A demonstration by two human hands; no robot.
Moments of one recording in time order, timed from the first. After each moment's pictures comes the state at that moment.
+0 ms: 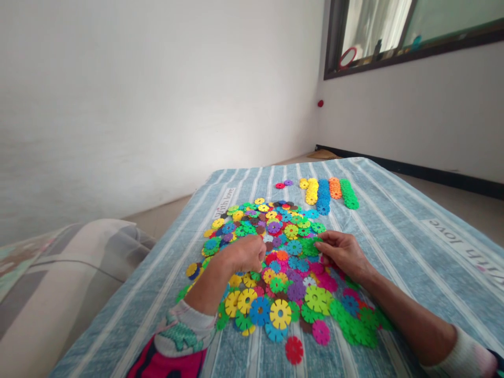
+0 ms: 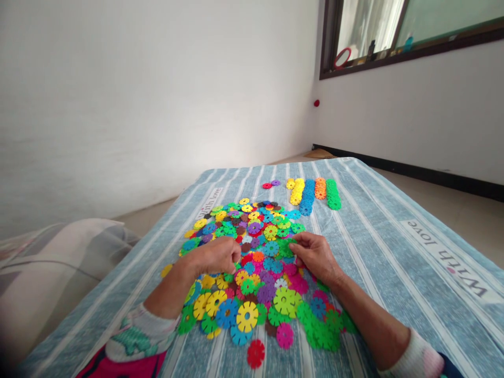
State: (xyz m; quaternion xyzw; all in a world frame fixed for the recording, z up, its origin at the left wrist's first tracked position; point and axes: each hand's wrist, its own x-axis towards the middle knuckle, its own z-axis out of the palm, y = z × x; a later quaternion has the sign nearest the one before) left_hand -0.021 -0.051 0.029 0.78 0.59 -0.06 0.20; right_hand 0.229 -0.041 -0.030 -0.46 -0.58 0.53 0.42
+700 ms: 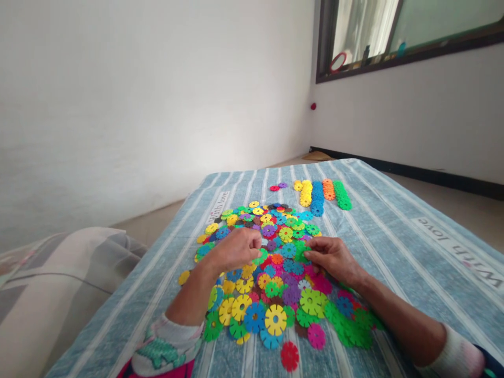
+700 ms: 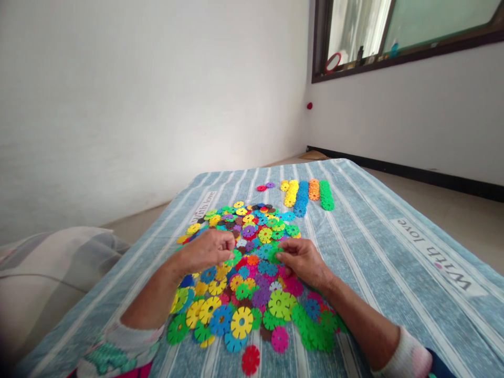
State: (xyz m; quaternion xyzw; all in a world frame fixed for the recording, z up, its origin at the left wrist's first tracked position) left_hand -0.020 -0.054 0.052 0.76 0.58 0.10 0.28; right_hand 0.223 -0.046 -0.032 -0.39 -0.59 0.58 0.40
